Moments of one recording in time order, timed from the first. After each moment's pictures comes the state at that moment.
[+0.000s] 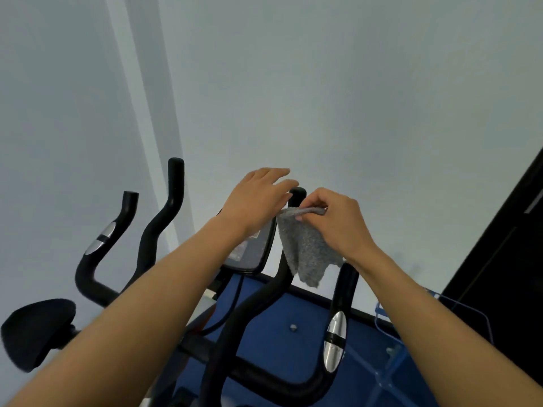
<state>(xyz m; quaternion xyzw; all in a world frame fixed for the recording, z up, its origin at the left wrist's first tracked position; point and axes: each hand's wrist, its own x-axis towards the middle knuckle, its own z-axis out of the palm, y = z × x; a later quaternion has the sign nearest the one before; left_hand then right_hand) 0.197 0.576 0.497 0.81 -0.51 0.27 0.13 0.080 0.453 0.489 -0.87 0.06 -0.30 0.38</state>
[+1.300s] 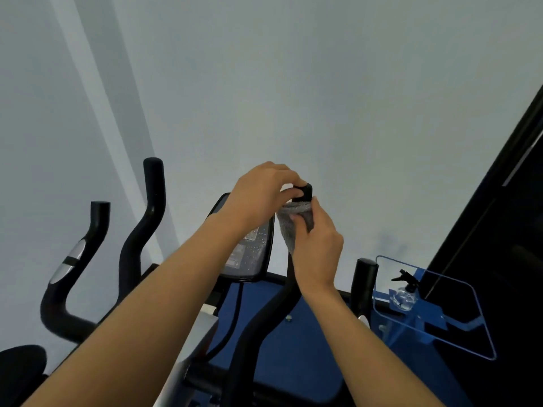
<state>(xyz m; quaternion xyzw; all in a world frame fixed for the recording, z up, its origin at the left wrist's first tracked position) 0.225 0.562 0.496 0.75 -0.56 0.15 0.31 0.130 0.503 0.419 -0.77 0.27 -0.48 0.32</state>
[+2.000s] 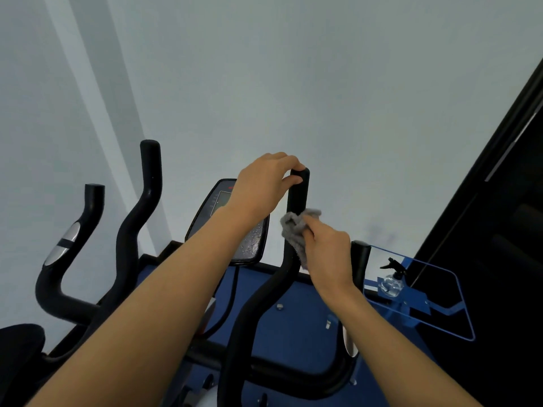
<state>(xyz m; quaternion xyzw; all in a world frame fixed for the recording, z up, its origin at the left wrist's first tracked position) 0.209 0.564 0.488 0.78 -0.51 0.14 0.33 0.084 0.505 0.420 -0.84 0.24 -0.34 0.35</state>
